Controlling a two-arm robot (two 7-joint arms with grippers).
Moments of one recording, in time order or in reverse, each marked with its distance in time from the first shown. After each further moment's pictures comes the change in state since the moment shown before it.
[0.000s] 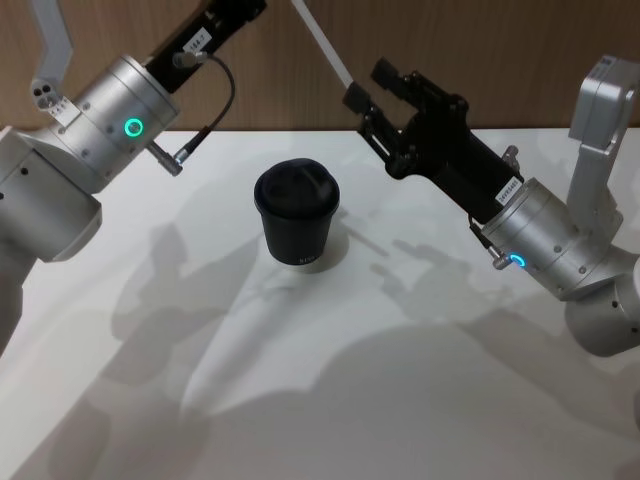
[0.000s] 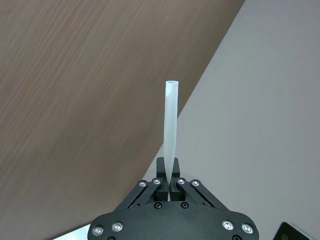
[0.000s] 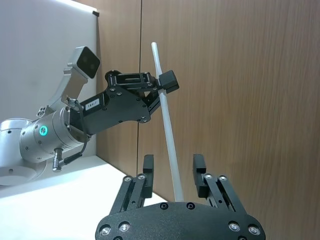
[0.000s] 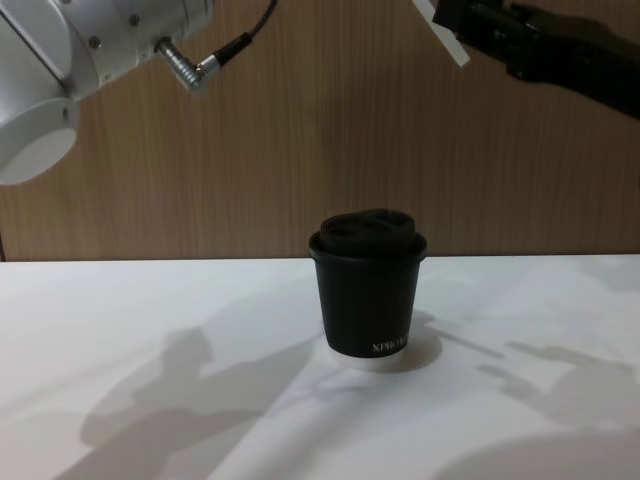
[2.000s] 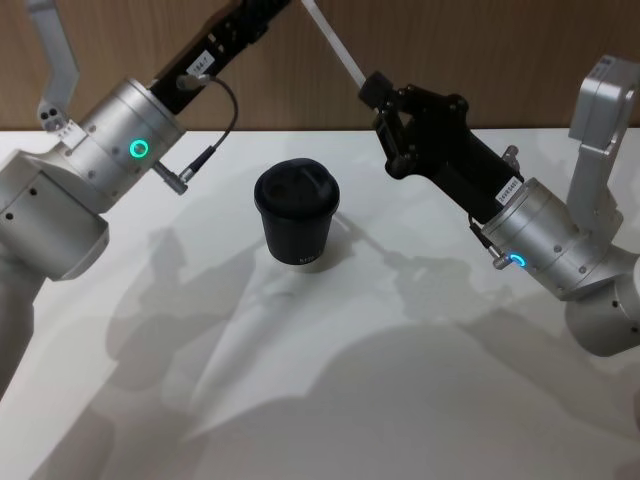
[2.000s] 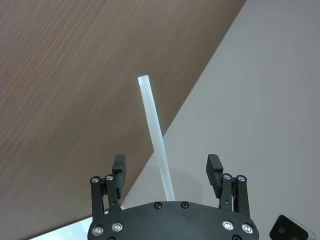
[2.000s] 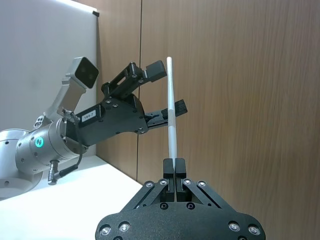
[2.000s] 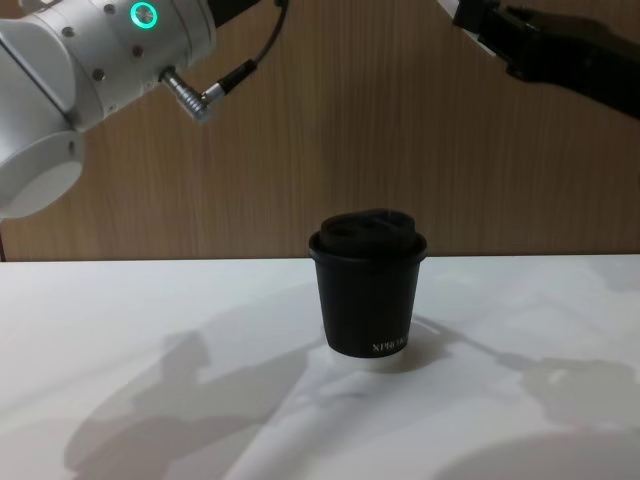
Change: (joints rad) left arm 0.044 -0.038 -0.038 0.006 0.034 0.014 -0.032; right arm 0.000 0.000 0.000 0.000 0.000 0.000 0.000
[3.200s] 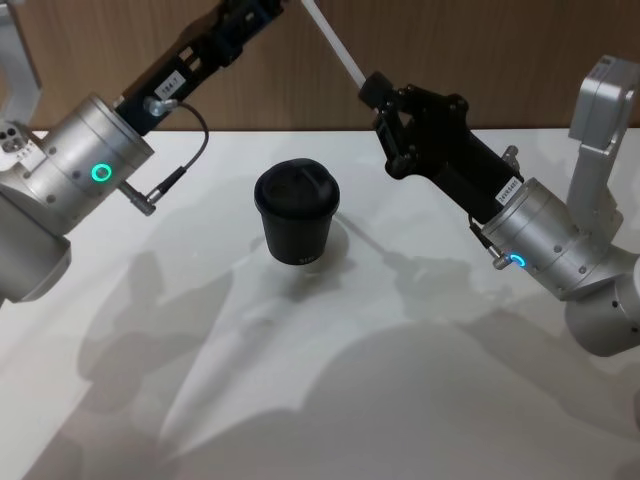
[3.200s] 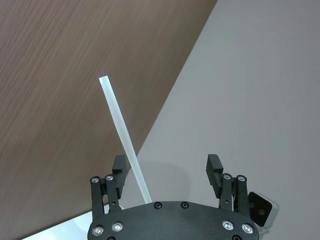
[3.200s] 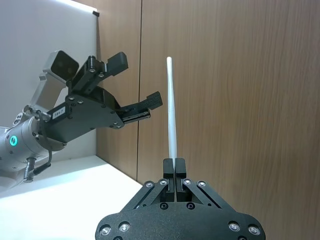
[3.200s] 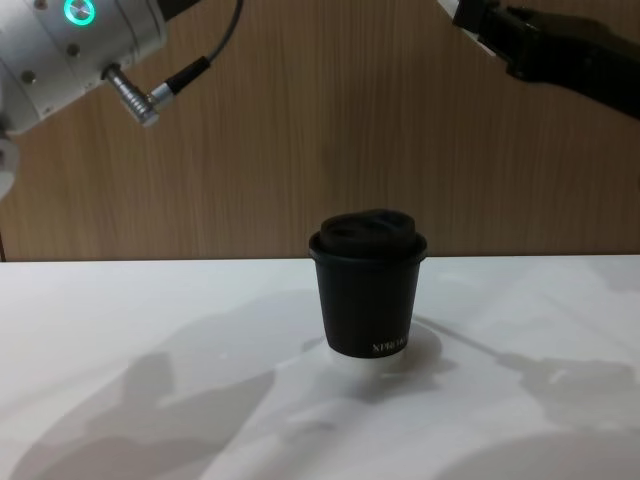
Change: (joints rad) left arm 0.074 0.055 -0.043 -0.099 0.024 0.022 -0.082; right arm 0.000 0.000 0.000 0.000 0.000 0.000 0.000
